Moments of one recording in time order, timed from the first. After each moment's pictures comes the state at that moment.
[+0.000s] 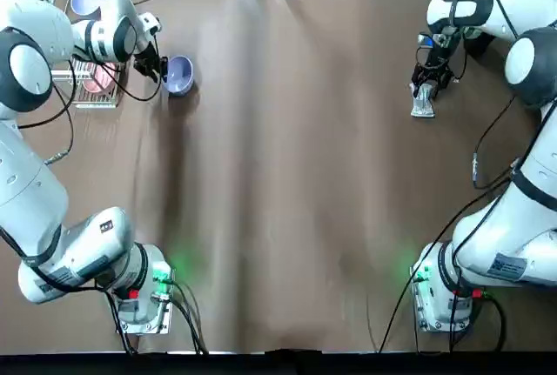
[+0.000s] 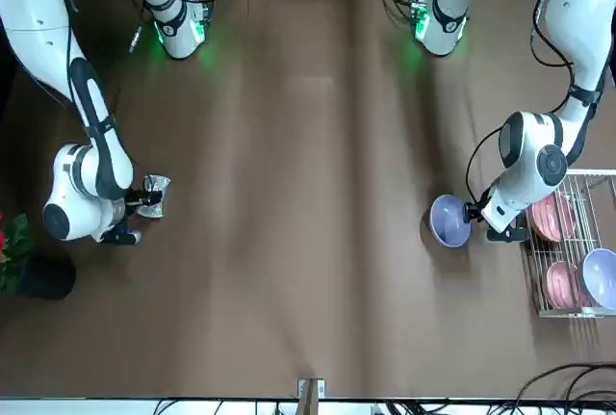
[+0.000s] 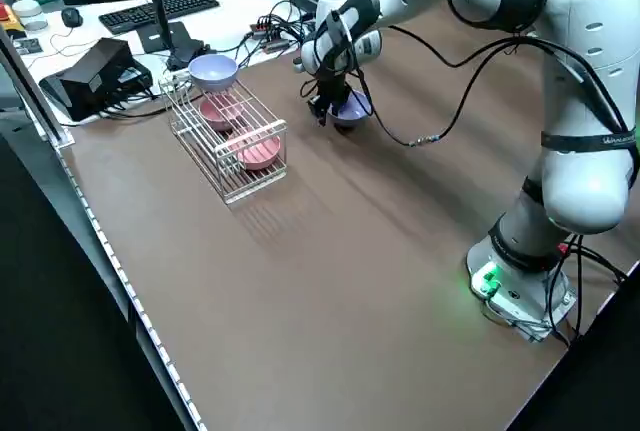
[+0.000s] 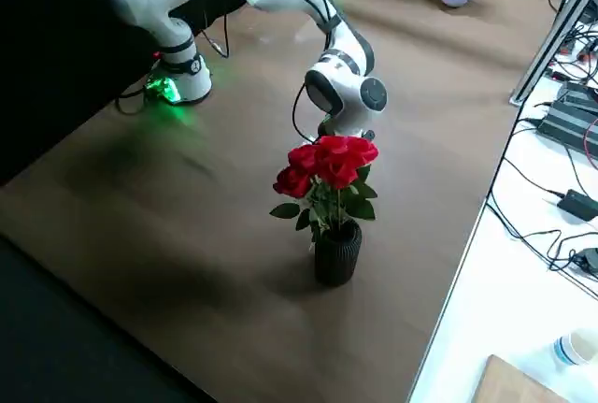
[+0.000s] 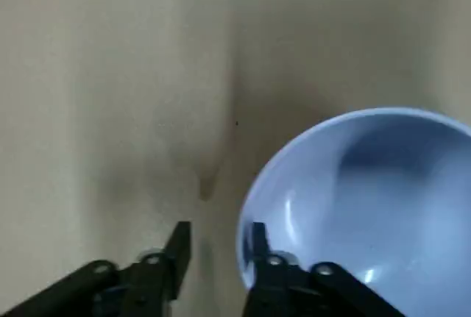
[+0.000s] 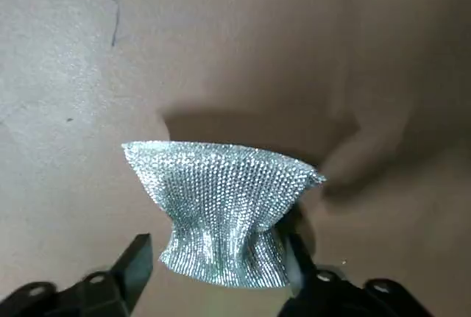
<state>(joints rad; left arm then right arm) 0.44 0.48 -0.41 -2.07 0.24 2.51 -0.14 -0.16 0.61 0.06 -1.81 0.04 1.93 -0.07</state>
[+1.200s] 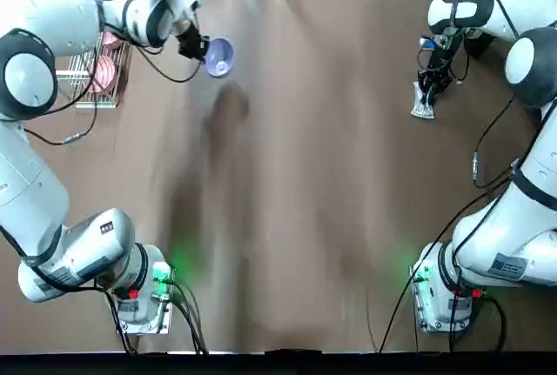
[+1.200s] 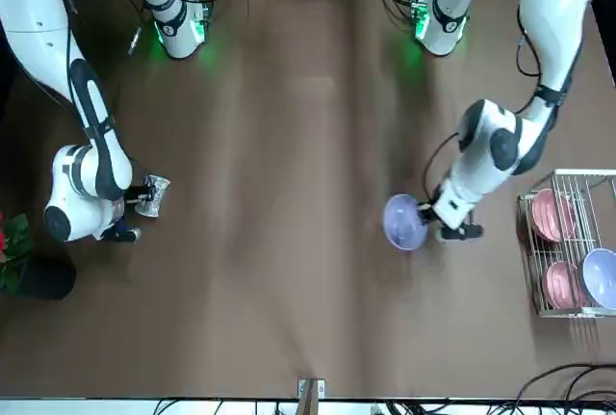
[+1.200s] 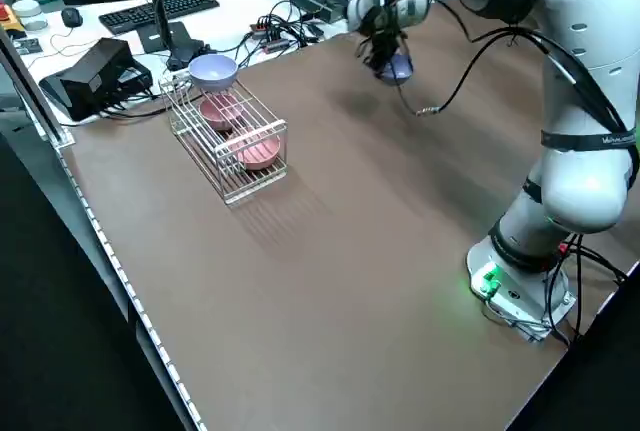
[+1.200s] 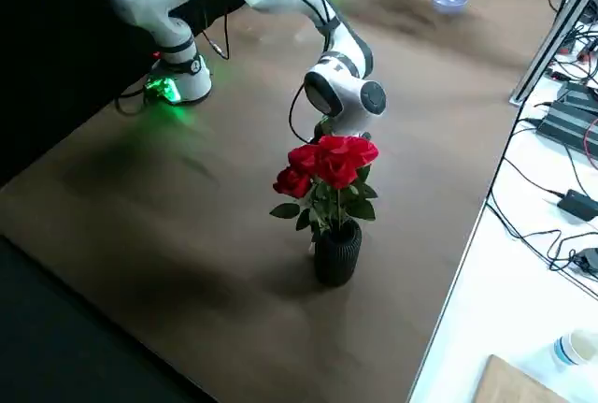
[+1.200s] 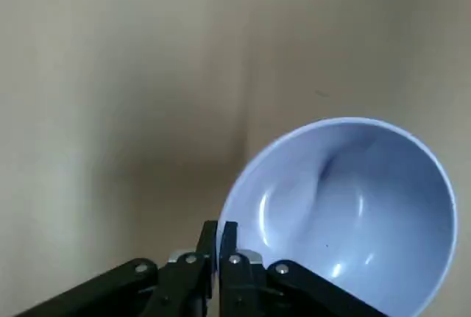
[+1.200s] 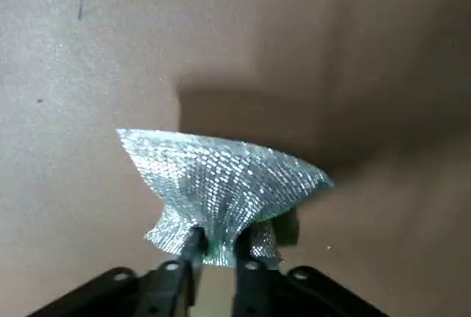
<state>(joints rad) 0.39 0.48 -0.71 -2.00 0.24 2.48 -0.53 -0.16 0.61 0.06 -1.80 0.01 1.89 -0.07</state>
